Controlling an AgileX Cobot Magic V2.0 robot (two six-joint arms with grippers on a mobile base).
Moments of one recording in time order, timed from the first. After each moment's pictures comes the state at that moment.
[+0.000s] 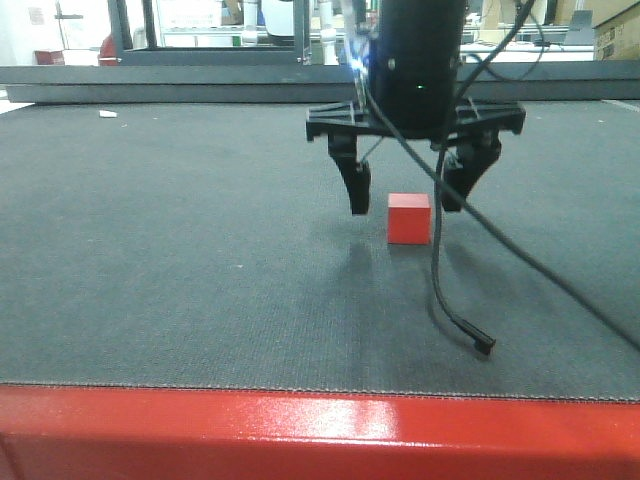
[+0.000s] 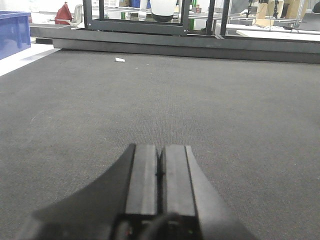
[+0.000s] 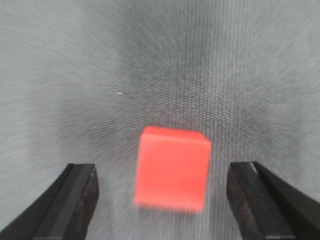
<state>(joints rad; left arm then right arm) -0.09 -0.01 0.03 -0.10 0.03 0.06 0.52 2.03 -1.67 -0.20 0.99 0.71</state>
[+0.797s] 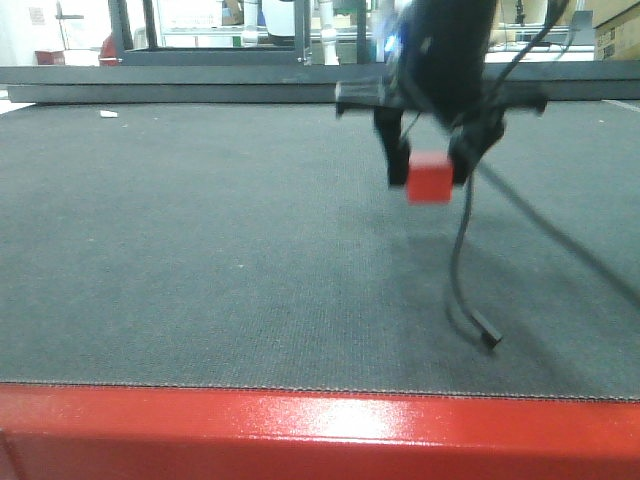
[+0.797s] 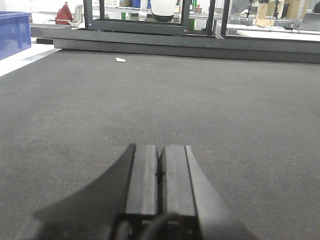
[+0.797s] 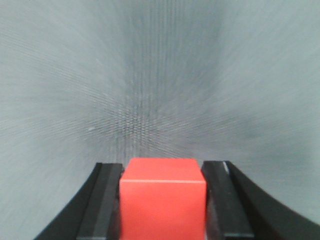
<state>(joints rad) -0.09 -0.01 0.03 -0.10 0.03 0.06 0.44 1.94 -1.64 -0.17 0.92 0.57</state>
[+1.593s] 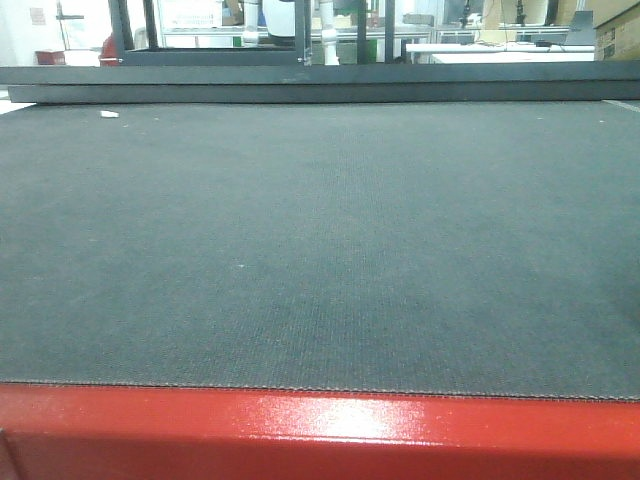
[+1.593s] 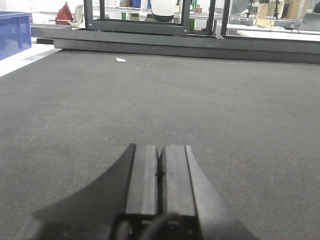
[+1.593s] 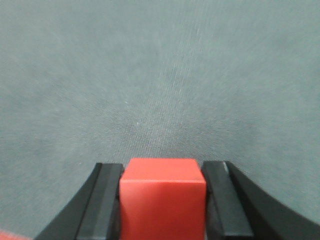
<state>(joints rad) -0.09 -0.01 0.03 -0.10 0.03 0.06 0.30 0.78 -0.56 -0.16 0.46 0.32</state>
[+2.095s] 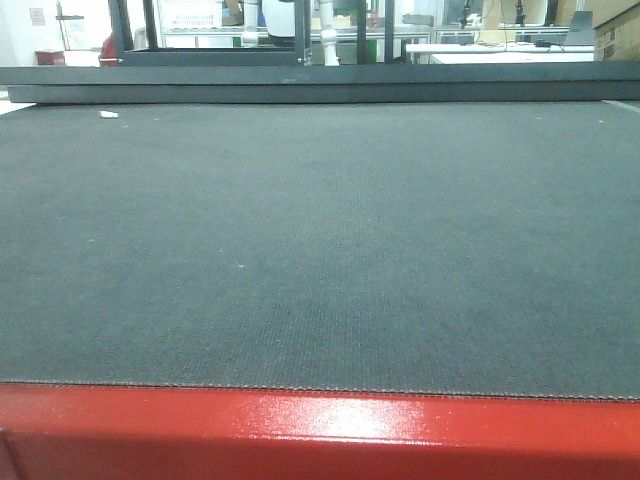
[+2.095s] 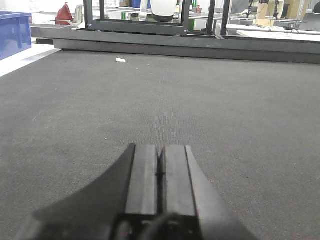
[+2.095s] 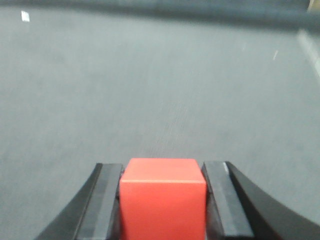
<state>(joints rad) -0.09 -0.01 0.03 -0.10 0.03 0.06 0.30 0.32 -0.53 -0.26 0.52 0.29</state>
